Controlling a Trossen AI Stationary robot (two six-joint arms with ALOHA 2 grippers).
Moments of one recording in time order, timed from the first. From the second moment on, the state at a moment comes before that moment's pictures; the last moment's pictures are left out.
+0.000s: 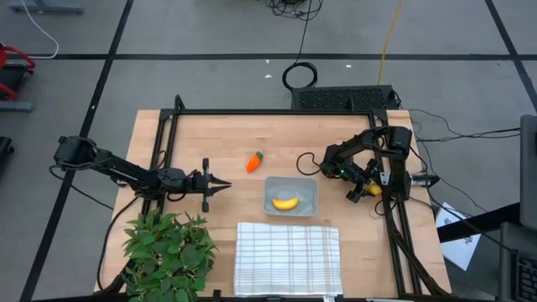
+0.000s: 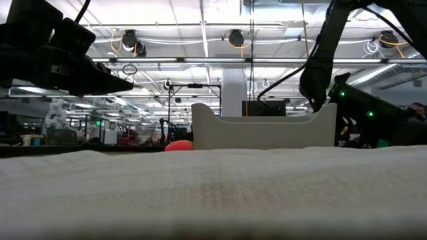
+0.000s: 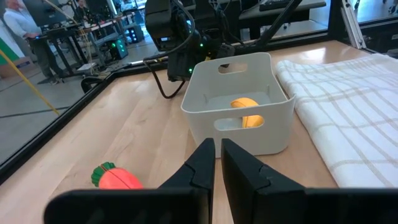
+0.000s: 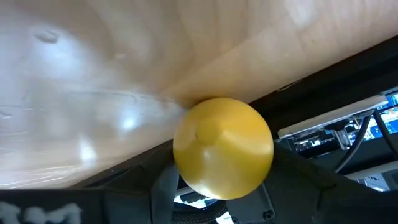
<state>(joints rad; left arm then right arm) -0.14 1.07 0.03 0.88 -0.18 0.16 -0.34 1.96 0.77 -1.39 -0.08 0.41</state>
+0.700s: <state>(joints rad) -0.14 1.07 0.03 0.89 -0.18 0.15 -0.34 1.82 0.82 -1.41 -0.08 0.41</state>
